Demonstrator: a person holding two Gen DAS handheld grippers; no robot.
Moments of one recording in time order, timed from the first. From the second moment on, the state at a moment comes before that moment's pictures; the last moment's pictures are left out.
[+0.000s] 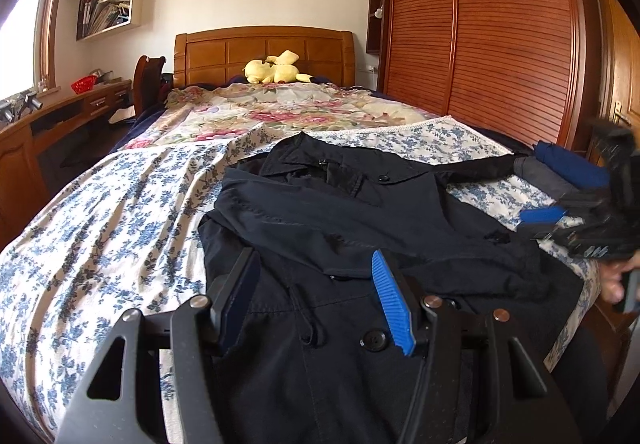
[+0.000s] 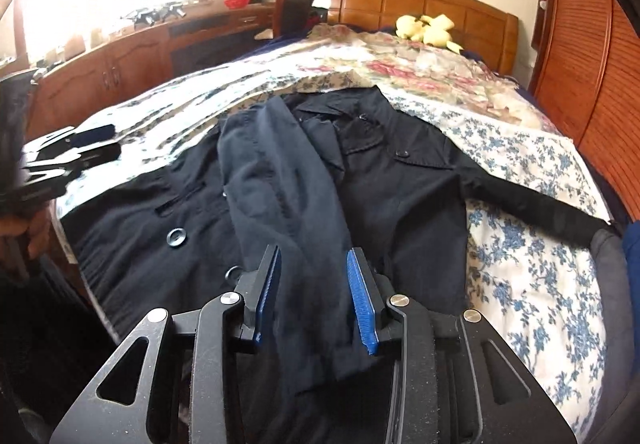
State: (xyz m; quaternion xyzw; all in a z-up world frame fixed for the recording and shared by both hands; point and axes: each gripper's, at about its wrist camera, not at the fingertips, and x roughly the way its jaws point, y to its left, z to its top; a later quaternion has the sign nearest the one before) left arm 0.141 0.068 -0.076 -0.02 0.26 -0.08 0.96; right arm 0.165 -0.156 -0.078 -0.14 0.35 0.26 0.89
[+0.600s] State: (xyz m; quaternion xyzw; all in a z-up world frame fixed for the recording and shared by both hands) left arm 0.162 0.008 -0.062 -0.02 0.24 -0.13 0.96; right arm 0.197 -0.171 -0.157 -0.11 0.44 0.25 0.86
